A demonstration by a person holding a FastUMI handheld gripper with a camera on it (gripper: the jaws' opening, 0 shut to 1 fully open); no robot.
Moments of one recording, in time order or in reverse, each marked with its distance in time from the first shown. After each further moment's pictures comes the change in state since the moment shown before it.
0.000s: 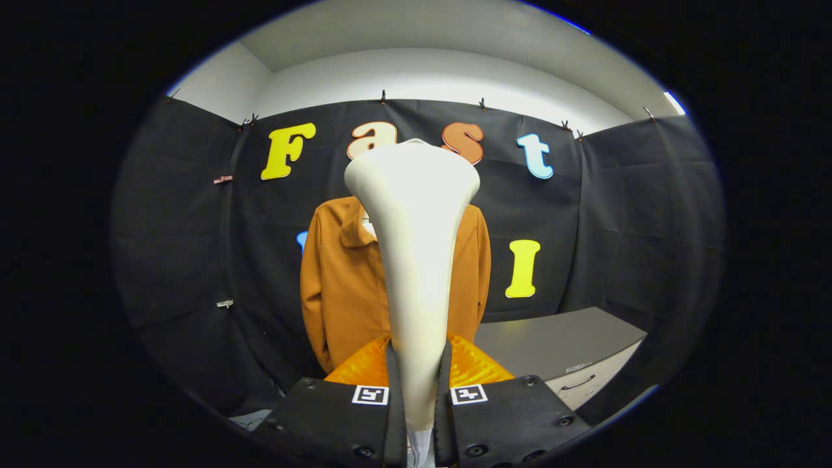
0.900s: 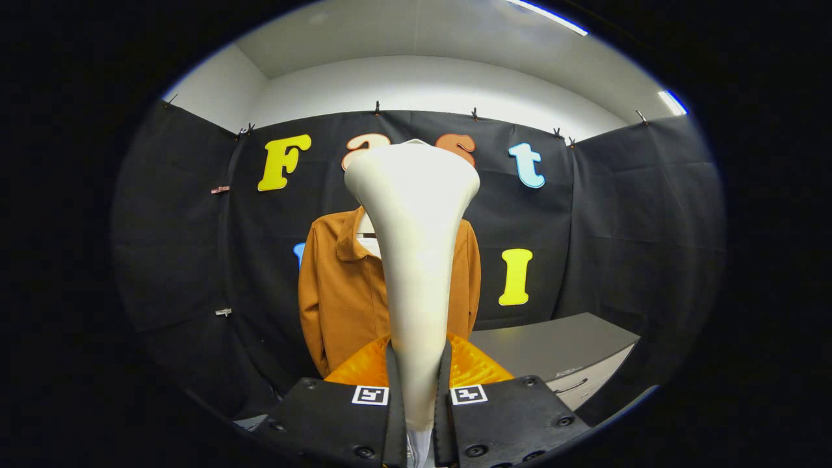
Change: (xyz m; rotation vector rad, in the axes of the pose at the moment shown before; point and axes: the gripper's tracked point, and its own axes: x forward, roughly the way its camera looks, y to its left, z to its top) arm -0.013 -0.011 0.015 0.011 -0.033 -0.015
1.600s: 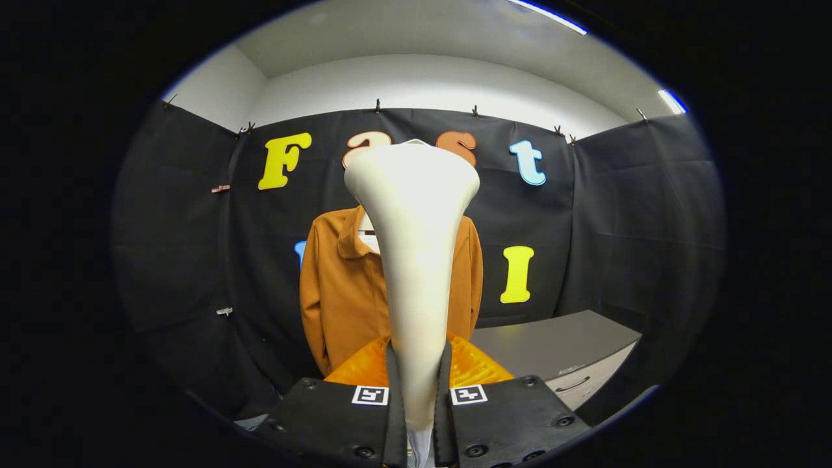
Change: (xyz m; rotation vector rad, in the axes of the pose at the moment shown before) arm 0.000 0.003 -0.004 0.007 0.010 0.002
